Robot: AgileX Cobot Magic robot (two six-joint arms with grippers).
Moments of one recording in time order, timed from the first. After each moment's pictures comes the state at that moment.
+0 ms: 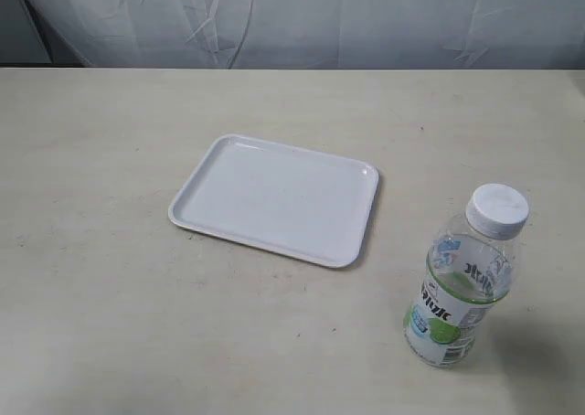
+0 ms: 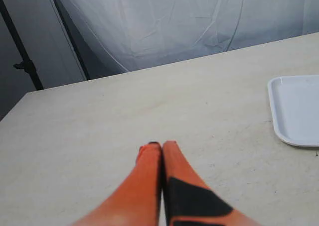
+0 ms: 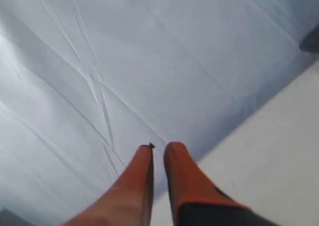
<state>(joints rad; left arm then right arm) -0.04 0.00 0.00 0.05 0.25 0.12 0.13 0.01 0.00 0.42 -0.06 0.34</state>
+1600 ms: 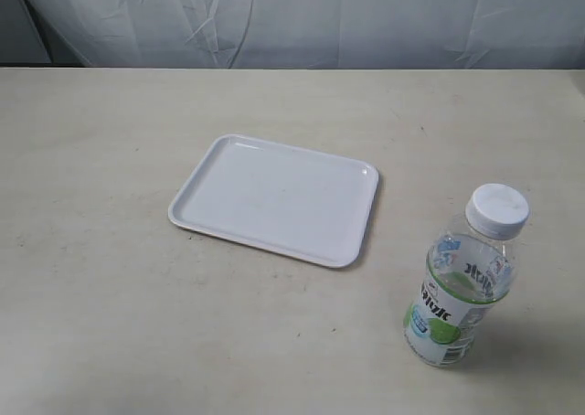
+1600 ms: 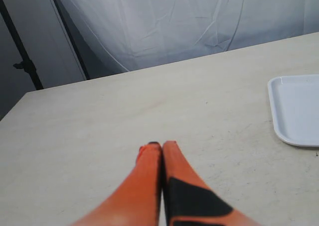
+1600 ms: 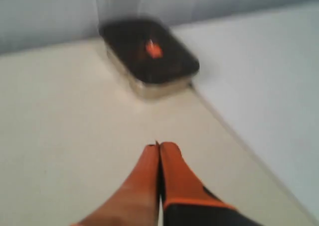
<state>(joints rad) -0.04 0.00 0.00 0.05 0.25 0.12 0.13 0.98 -0.73 -0.85 0.69 0.85</state>
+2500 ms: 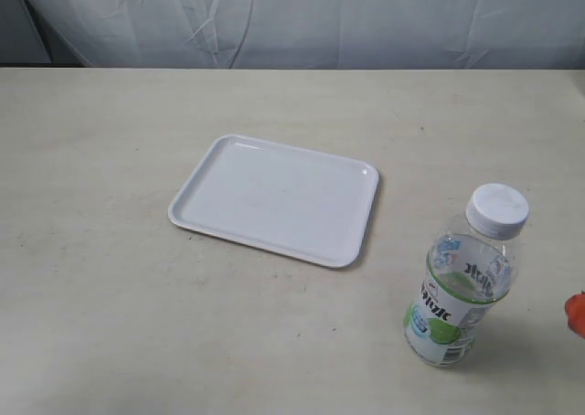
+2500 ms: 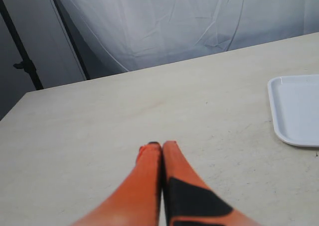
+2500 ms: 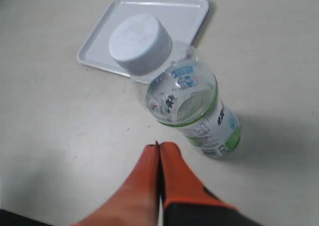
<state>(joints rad) -0.04 0.00 0.00 0.05 0.25 0.12 0.13 0.30 -0.47 0.56 1.07 -0.13</state>
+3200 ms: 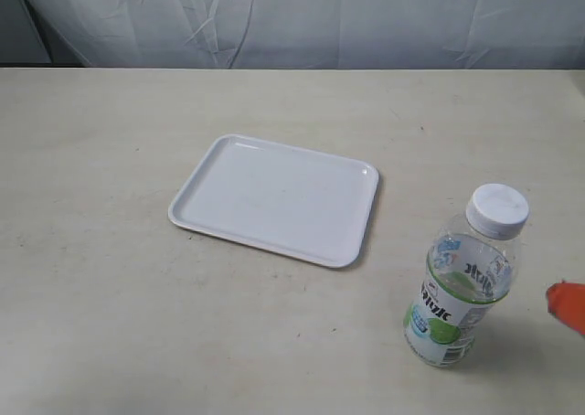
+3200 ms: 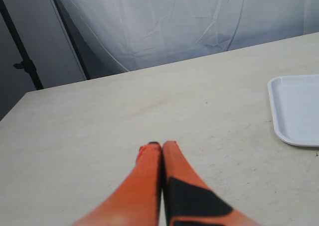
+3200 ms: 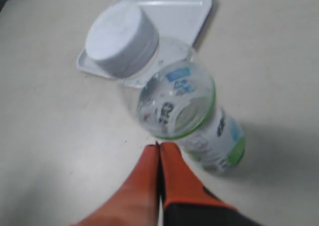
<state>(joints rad) -0.04 0.00 0.00 0.05 0.25 0.12 0.13 0.30 -0.36 0.62 0.92 -0.19</state>
